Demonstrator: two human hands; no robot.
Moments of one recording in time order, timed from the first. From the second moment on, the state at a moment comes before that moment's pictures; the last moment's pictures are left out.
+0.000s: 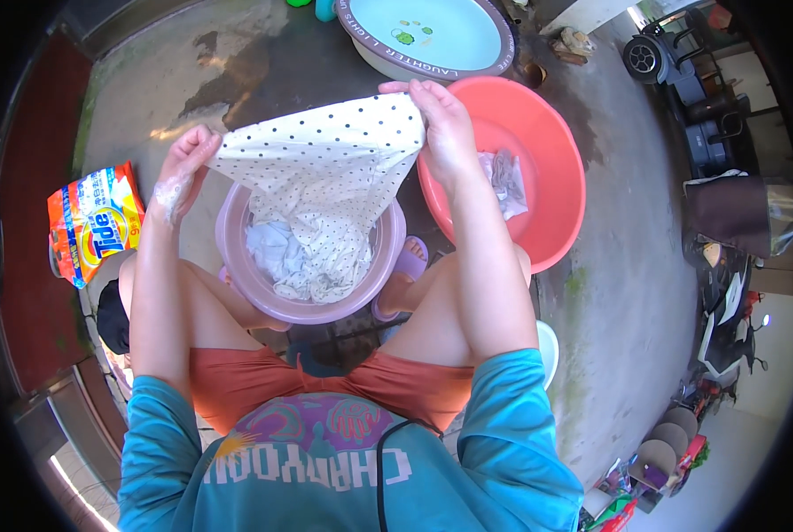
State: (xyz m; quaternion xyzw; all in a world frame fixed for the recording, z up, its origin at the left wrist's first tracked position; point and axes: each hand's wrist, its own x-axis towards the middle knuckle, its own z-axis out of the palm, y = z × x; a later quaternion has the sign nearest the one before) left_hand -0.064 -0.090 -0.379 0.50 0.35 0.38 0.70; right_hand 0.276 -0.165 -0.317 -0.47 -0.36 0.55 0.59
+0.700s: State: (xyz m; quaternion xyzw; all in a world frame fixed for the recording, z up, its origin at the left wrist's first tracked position) left_hand -0.047 -0.133 -0.372 0.90 0.30 0.11 0.28; right_hand 0.261 -0.170 -0.337 -0.54 -0.64 0.44 0.33
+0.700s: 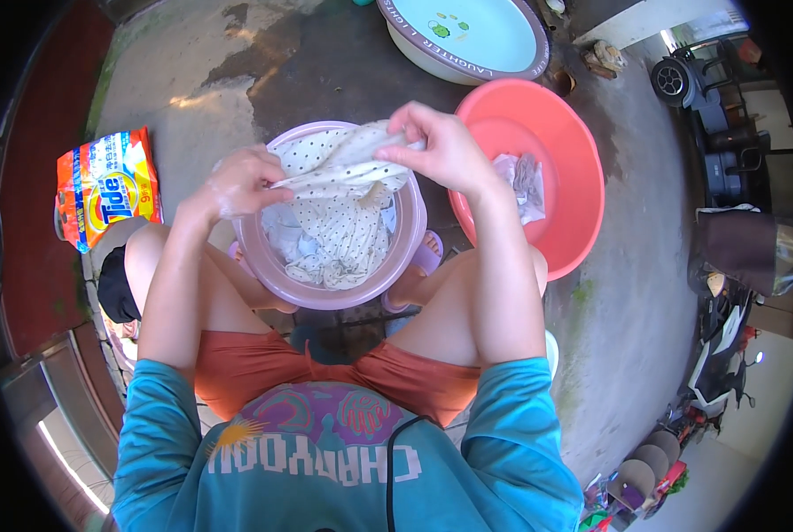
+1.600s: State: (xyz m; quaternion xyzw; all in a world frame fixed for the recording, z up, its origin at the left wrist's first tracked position) left_hand -0.089 -0.127 -0.359 0.93 0.32 0.20 0.02; right_hand 0.292 -0.195 -0.355 -0.58 -0.80 0.00 0.17
